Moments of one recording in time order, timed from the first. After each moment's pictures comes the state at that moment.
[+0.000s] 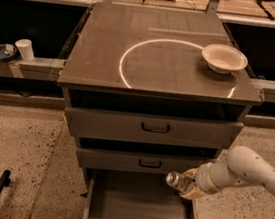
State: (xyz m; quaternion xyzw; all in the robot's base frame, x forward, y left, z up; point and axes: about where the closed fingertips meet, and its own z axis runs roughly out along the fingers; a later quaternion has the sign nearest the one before) arm 0.493 -0.221 0.482 -0.66 0.71 0.15 0.21
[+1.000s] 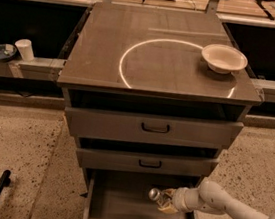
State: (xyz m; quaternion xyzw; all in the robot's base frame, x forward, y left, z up) arm 0.518 -0.178 0.260 -0.60 0.72 0.20 0.28
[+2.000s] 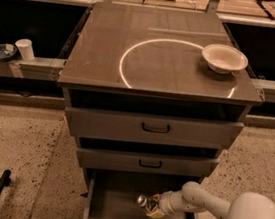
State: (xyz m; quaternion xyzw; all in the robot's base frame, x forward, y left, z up) arm 0.511 -0.137 0.179 -0.62 0.71 0.24 0.24
